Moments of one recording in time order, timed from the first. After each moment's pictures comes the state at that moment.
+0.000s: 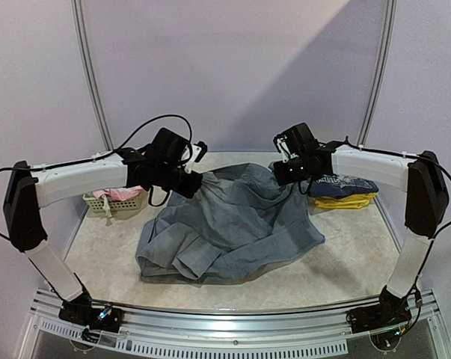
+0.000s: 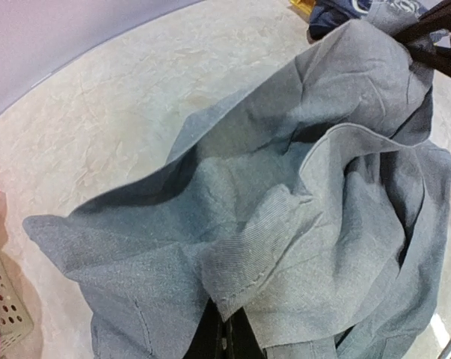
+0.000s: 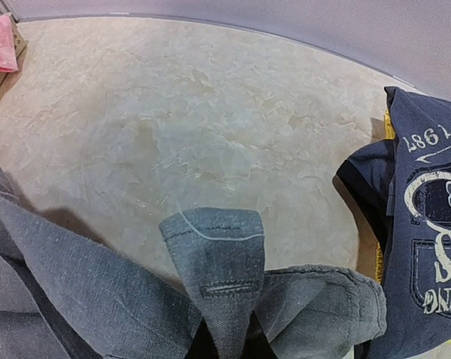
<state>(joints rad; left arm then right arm) -0.72 1.66 1.29 -0.42 -0.08 -0.13 0.61 1.83 1.44 -0.42 0.20 0.23</state>
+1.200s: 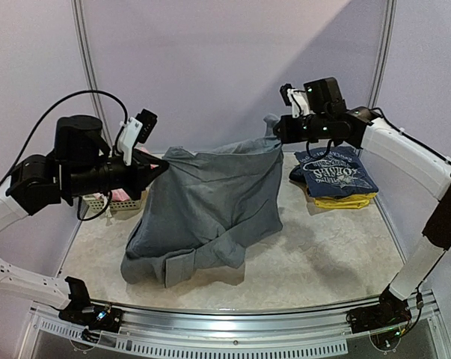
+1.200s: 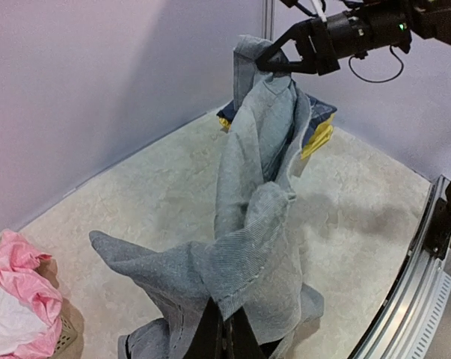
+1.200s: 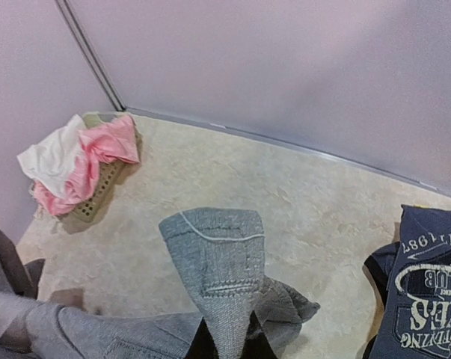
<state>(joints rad) -0.98 1.03 1.21 -0.58 -0.22 -0.09 0.61 1.67 1.68 -0.51 0.02 0.25</state>
